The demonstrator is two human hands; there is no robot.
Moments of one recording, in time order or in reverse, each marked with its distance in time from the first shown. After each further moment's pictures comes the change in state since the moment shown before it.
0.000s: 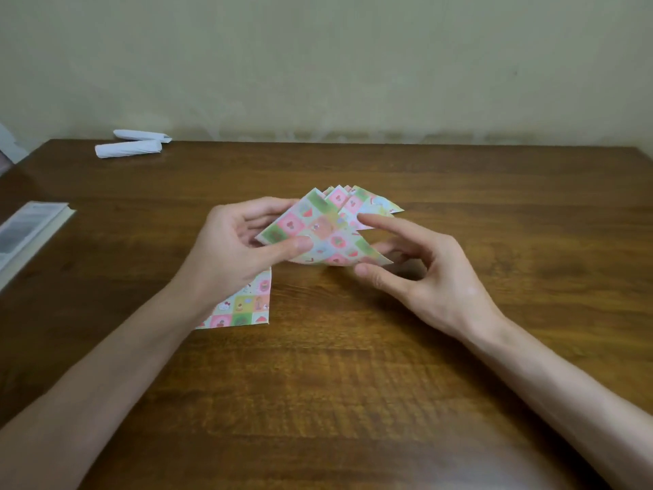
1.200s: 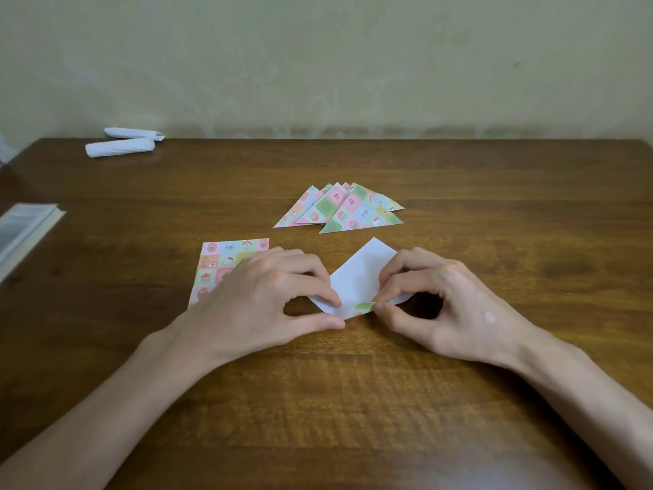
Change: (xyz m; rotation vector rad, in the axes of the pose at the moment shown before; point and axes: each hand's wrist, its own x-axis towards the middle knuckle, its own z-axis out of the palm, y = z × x) left_hand -0.011 -0.031 0.016 0.769 -0.328 0.413; right_hand -0.014 0.018 -0.019 -0.367 -0.256 -0.178
